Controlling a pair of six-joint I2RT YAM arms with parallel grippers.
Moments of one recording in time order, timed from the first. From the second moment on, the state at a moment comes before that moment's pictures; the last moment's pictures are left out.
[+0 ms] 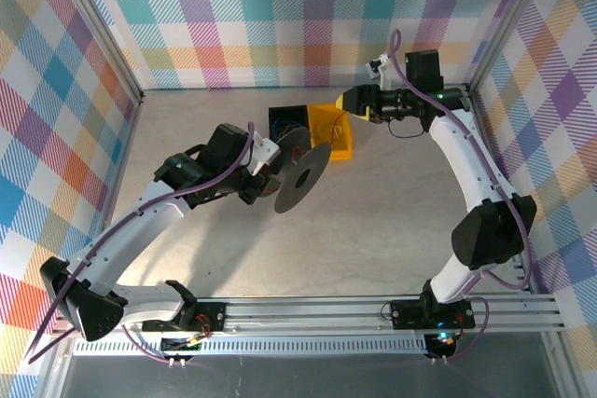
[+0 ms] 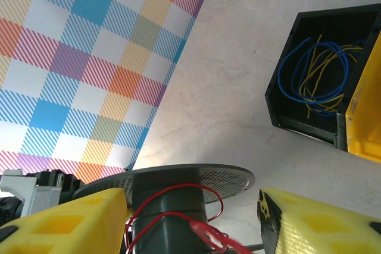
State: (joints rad) left arm -0.65 1.24 1.30 -0.95 0.04 0.08; right arm 0.22 1.66 1.70 -0.73 -0.89 0.37
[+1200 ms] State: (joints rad) left arm -0.67 1.25 1.32 -0.96 -0.01 0.08; right arm 0.22 1.67 1.70 -0.74 -0.90 0.38
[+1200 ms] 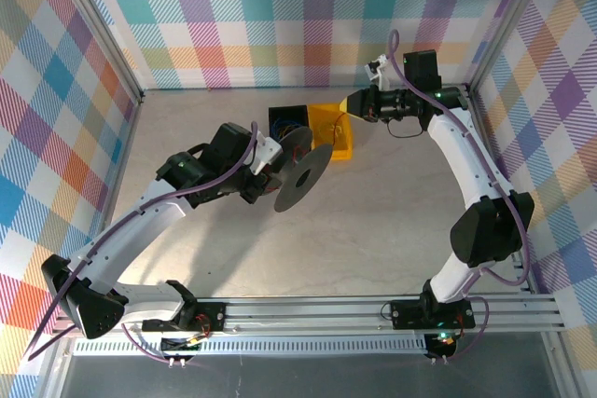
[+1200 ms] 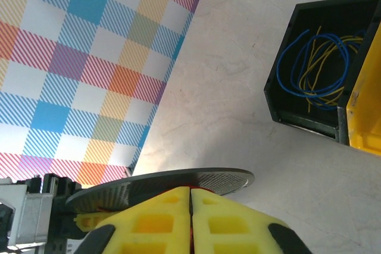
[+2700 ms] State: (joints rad) left arm -0.63 1.77 1.97 -1.22 -0.33 -0.41; right arm 0.69 1.19 1.13 -0.25 -0.60 0.63
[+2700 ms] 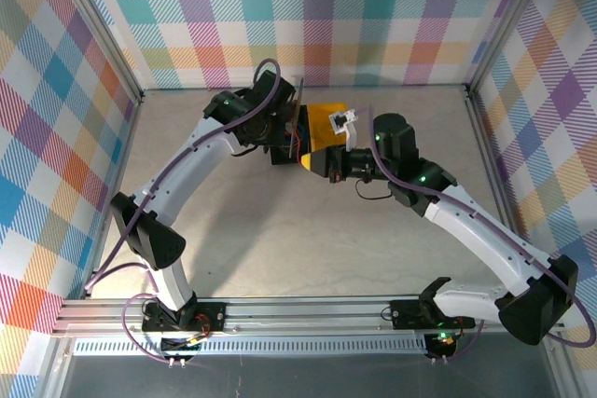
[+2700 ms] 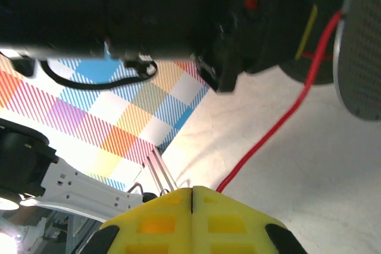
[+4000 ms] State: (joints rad) left arm -0.30 1.34 1.31 -0.49 0.58 -1.00; right arm 0.46 1.33 0.68 0.48 -0.67 0.78
